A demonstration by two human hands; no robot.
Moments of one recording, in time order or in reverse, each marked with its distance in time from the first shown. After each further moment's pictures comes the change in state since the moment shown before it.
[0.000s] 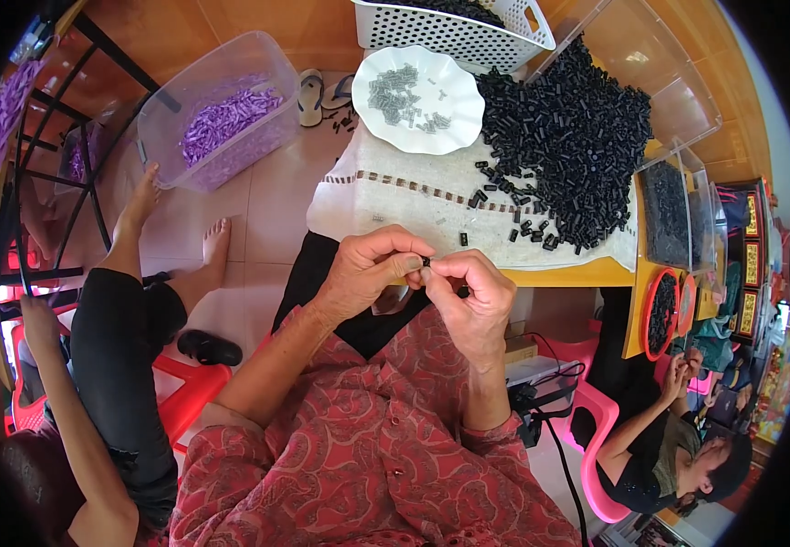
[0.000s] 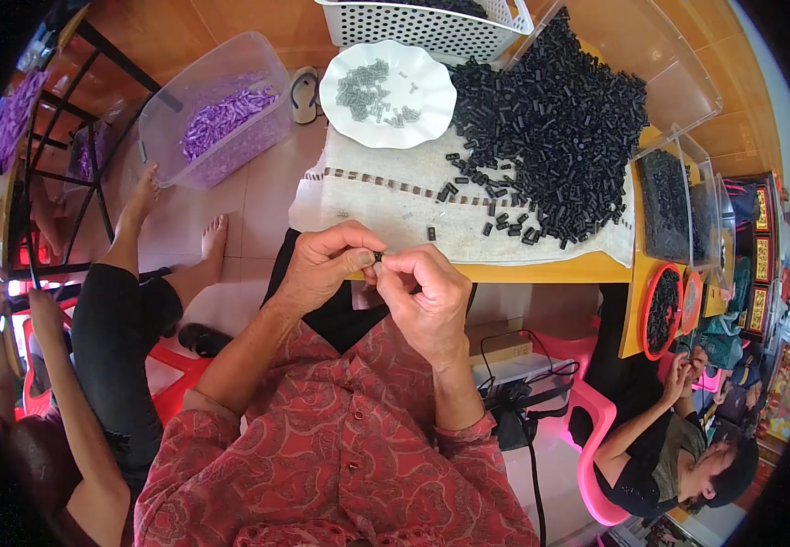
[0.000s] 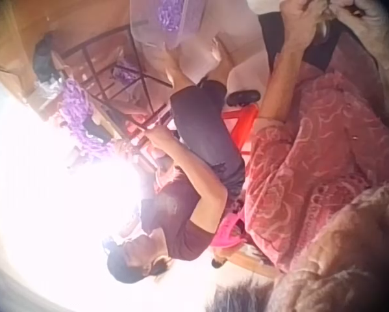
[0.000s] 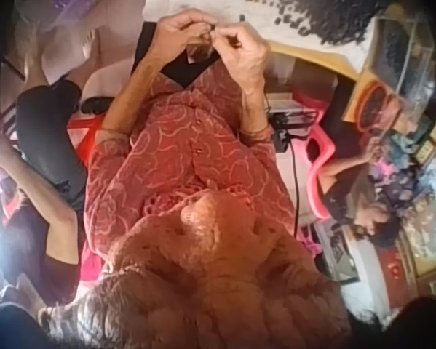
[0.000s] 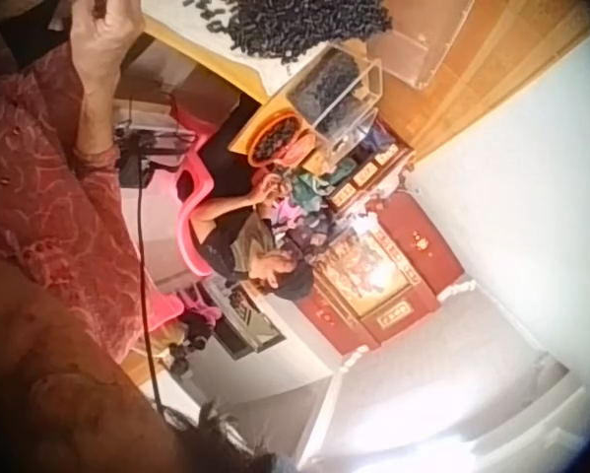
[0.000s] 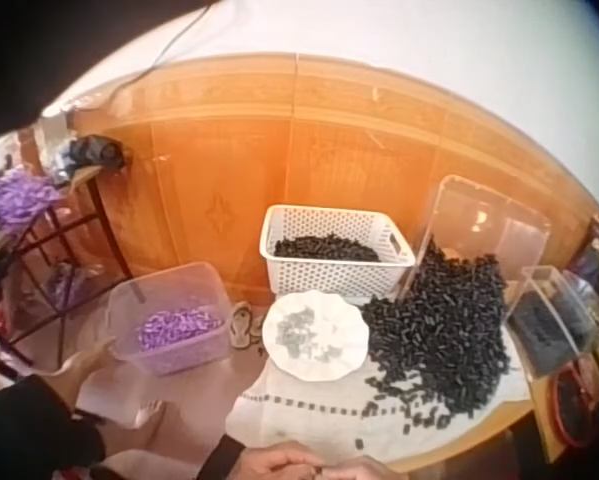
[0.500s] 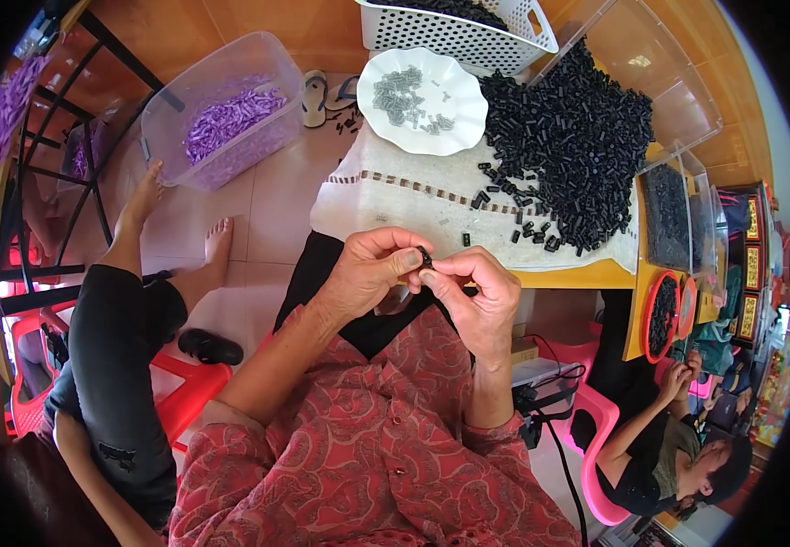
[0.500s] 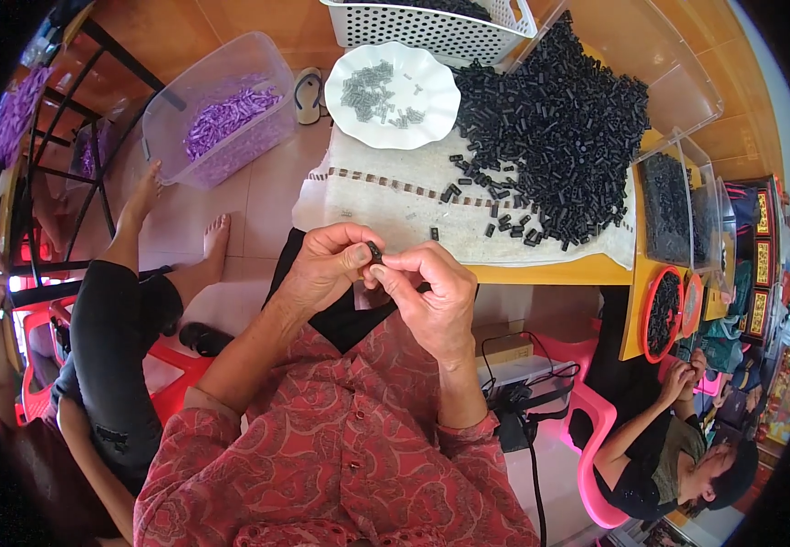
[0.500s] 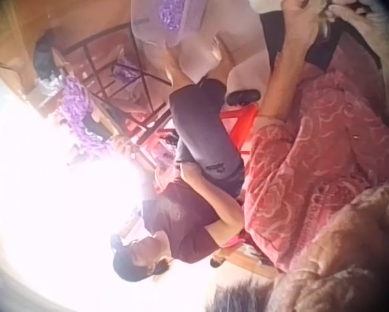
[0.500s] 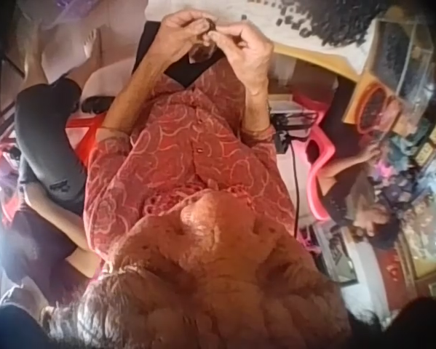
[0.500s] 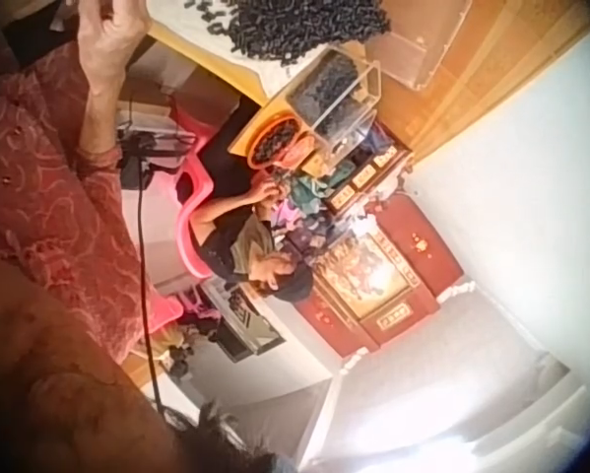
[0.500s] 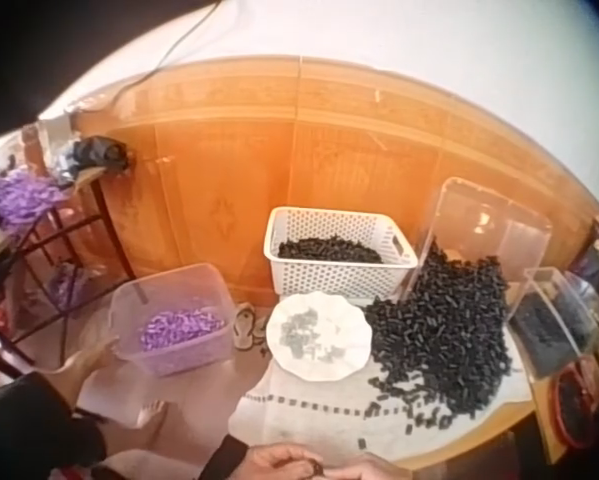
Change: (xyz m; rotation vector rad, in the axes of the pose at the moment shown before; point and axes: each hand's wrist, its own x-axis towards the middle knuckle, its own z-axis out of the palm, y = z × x) left_hand -0.001 -0.007 0.000 -0.427 -0.006 -0.083; right_hand 0.006 -0.006 -0.004 0.109 -0.050 -0.010
